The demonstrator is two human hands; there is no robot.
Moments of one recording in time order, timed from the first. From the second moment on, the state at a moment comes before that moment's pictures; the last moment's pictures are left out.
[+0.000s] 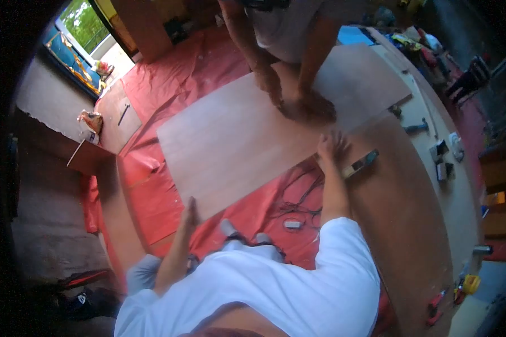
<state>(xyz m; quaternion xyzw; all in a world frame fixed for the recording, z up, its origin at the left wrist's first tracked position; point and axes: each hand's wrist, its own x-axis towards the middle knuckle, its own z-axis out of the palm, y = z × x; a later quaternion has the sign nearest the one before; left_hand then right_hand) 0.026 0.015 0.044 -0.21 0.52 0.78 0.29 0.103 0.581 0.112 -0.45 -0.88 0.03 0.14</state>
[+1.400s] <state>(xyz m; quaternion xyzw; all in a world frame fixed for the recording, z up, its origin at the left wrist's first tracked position) 0.032 0.027 0.083 -0.23 0.53 0.75 0.32 0.104 0.580 0.108 -0.44 -0.88 0.02 0.18</state>
